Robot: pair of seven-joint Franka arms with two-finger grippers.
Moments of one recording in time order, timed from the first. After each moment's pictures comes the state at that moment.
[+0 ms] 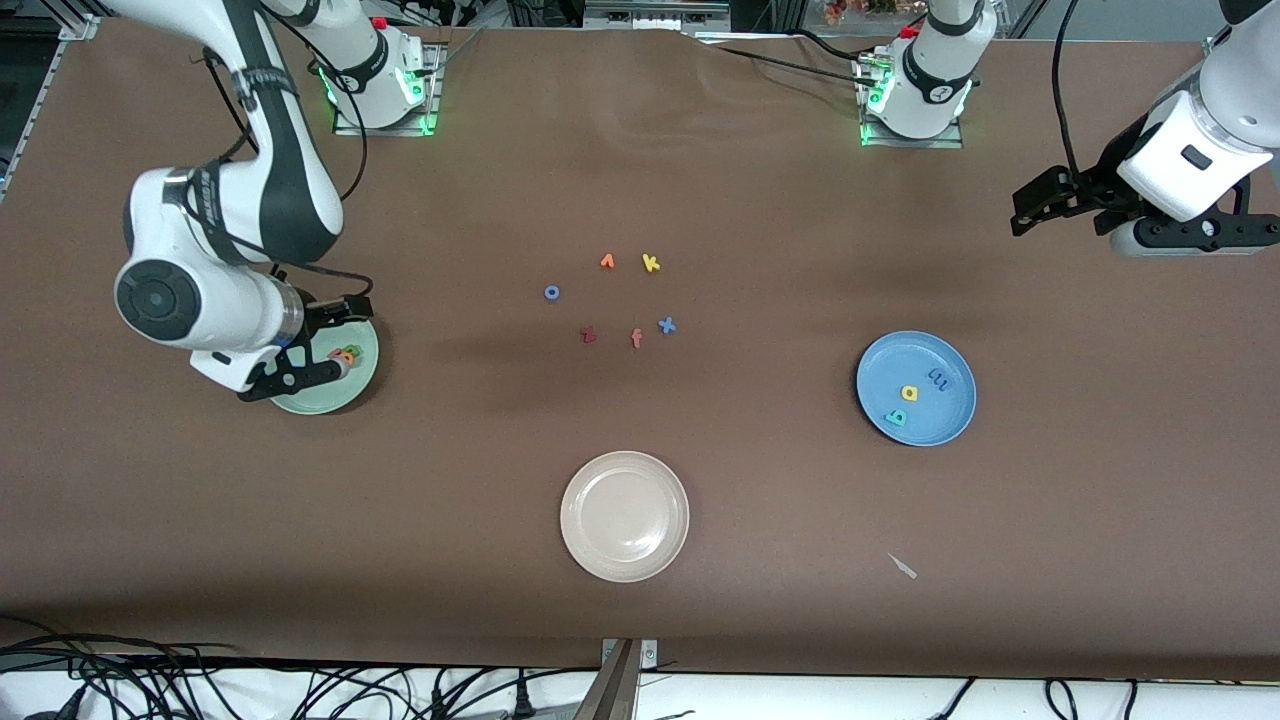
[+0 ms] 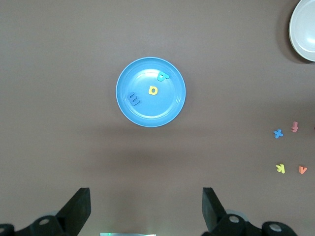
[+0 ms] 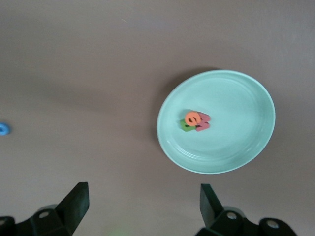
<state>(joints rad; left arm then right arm) -0.06 -0.04 -0.04 -1.66 -0.06 1.53 -0.16 0.41 0.30 -0.23 -1.75 0.05 1.77 -0.14</state>
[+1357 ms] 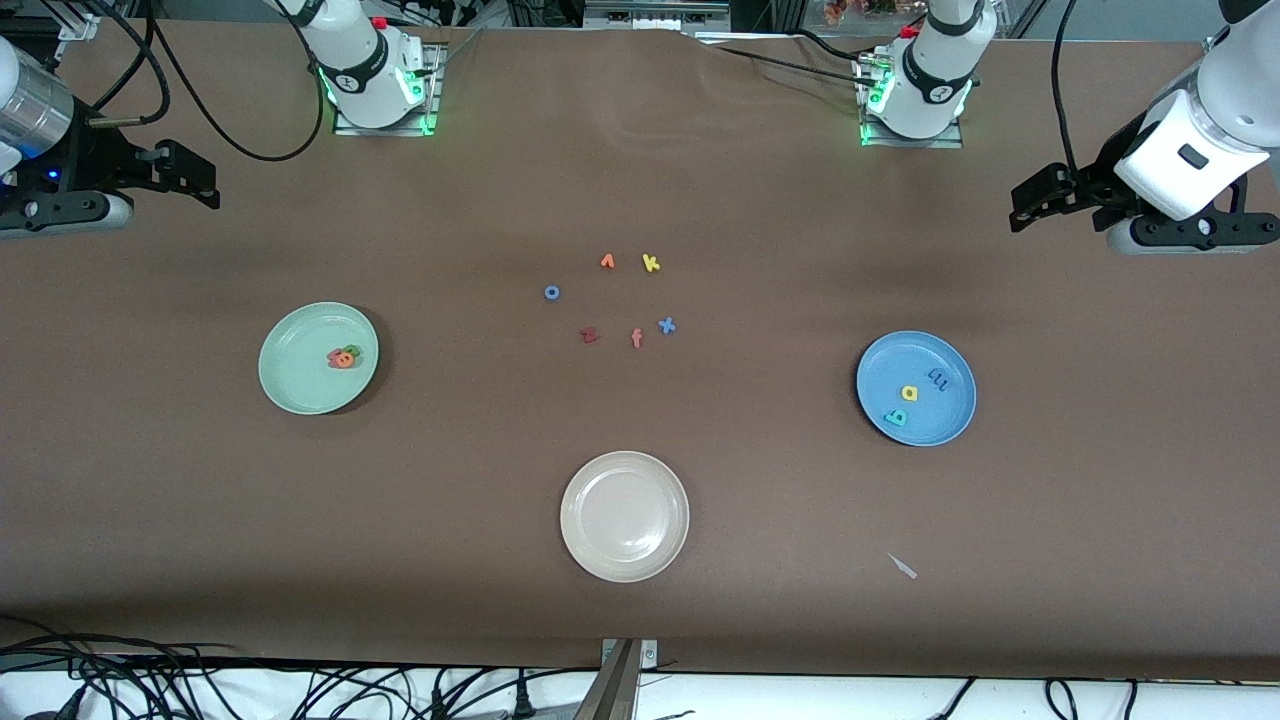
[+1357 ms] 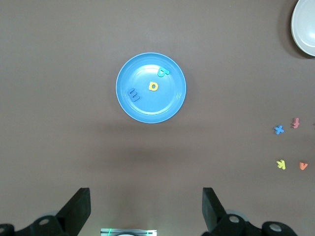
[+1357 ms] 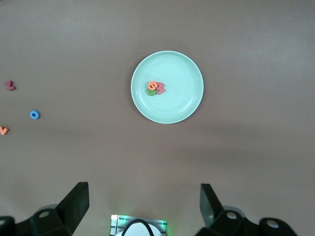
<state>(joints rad) -0.06 -0.04 -0.04 -1.66 -0.06 1.51 -0.16 0.15 -0.09 -0.10 -1.75 -0.03 1.54 -0.07</state>
